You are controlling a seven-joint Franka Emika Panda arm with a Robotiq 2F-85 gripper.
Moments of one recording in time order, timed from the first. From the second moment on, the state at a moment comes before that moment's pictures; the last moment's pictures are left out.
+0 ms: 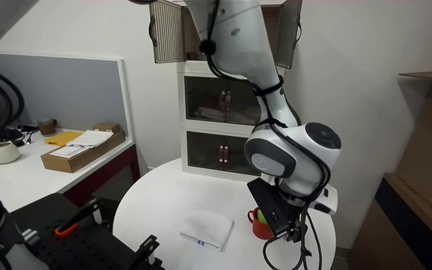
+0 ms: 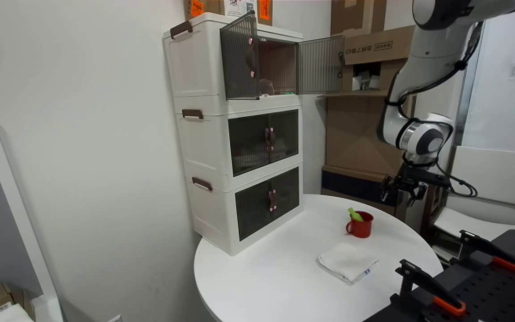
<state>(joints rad) -0.33 0.81 -0.24 -1.96 1.07 2.66 -0.80</state>
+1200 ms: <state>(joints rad) -0.53 1.25 -0.02 -1.38 0.85 2.70 -0.68</state>
